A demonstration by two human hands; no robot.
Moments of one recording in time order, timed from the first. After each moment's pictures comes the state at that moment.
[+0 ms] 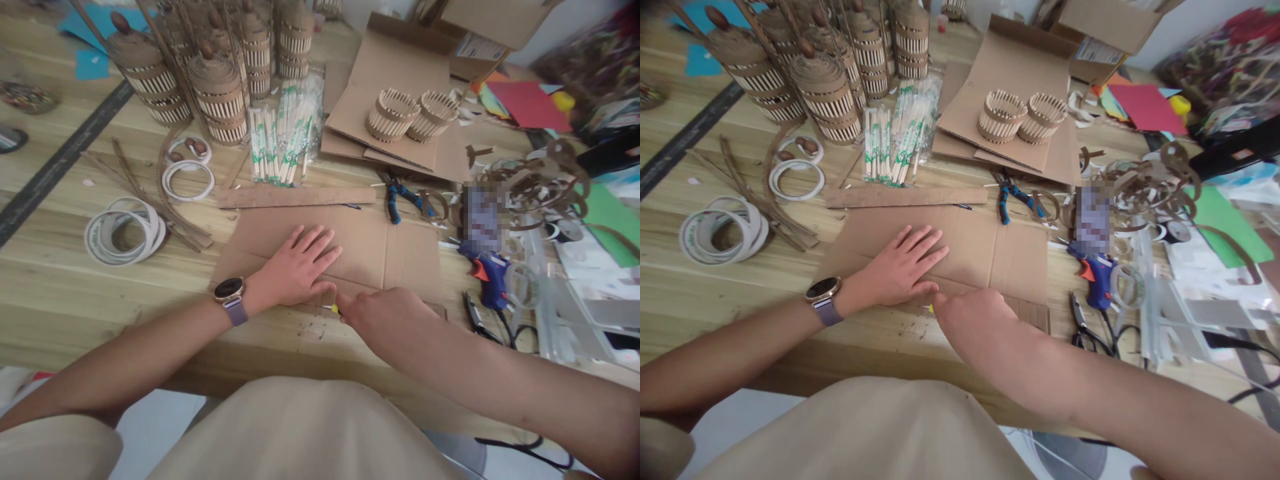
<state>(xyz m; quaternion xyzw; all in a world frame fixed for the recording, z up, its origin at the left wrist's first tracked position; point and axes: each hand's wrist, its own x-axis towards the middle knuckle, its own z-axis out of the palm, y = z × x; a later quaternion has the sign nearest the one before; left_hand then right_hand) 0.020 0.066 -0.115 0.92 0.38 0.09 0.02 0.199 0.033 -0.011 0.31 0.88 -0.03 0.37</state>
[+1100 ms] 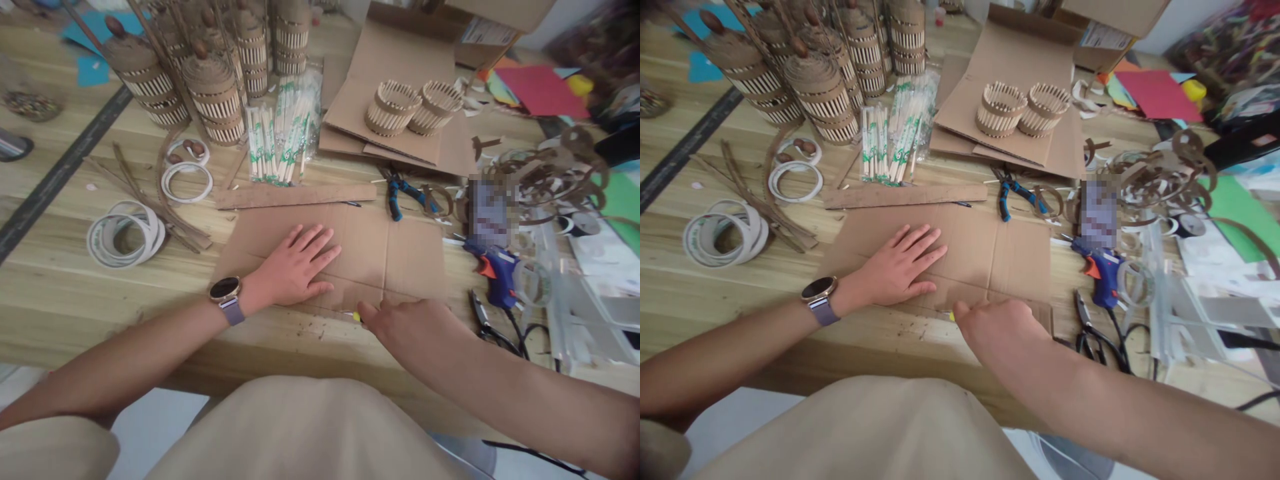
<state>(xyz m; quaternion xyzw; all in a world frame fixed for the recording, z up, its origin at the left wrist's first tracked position) 0.016 0.068 -0.112 0.92 0.37 0.08 0.05 0.221 0.030 -0.007 0.36 0.83 -0.07 0.41</state>
